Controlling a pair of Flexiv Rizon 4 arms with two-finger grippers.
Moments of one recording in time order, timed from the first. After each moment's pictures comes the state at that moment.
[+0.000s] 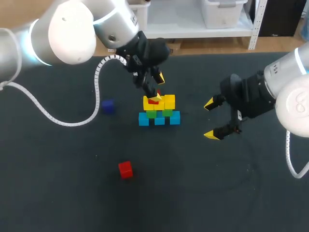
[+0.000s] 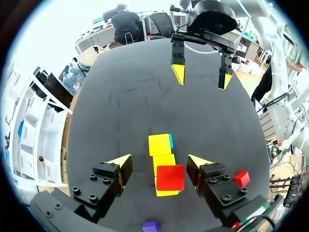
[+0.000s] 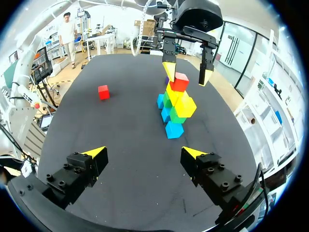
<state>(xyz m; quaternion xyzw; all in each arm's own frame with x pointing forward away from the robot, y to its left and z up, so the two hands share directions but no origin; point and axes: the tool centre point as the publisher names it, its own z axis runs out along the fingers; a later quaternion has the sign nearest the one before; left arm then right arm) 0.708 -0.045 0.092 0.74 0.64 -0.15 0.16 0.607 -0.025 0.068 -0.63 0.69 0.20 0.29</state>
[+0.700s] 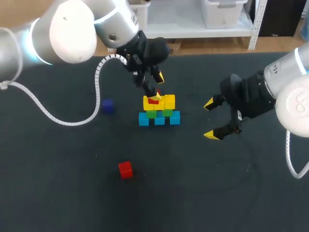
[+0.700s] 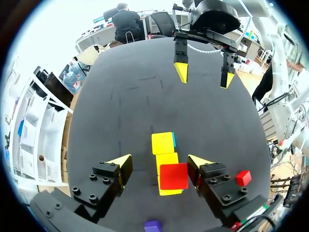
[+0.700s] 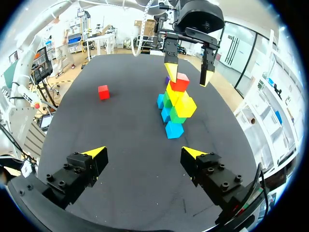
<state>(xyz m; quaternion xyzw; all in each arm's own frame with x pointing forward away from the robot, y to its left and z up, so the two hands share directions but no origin) 0.713 -0.044 0.090 0.74 0.64 -0.15 0.16 0.607 -0.025 0.068 -0.63 0.69 0.20 0.29</state>
